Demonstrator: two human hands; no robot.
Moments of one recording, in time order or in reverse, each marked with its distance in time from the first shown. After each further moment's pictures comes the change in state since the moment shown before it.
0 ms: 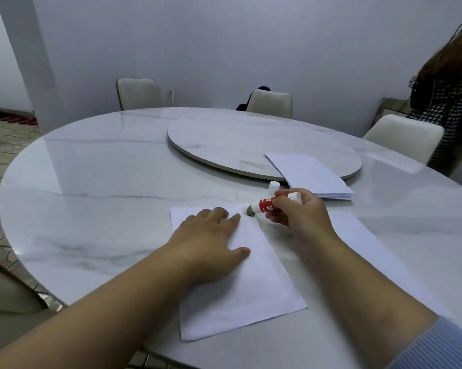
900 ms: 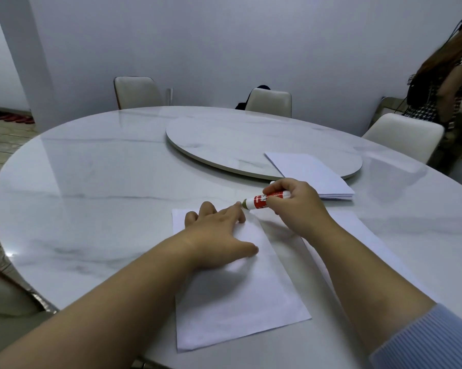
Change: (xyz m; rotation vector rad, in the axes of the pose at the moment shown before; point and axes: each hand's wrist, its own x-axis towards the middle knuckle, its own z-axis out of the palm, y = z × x) left_hand 0.023 0.001 0.000 -0.288 -0.078 -0.101; right_hand 0.013 -0.017 0.006 -0.493 -0.139 -0.223
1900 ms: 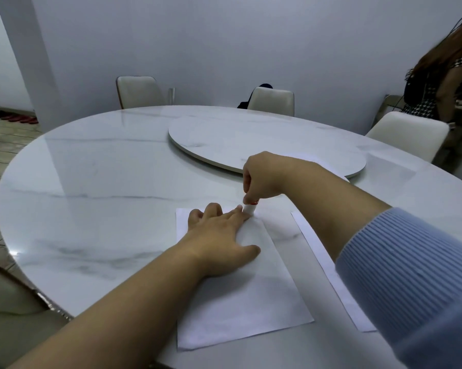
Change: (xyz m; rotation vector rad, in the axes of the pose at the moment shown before) left_hand 0.003 -0.010 0.013 0.178 0.136 0.197; right_hand 0.051 -0.066 0.020 -0.941 -0.449 -0.151
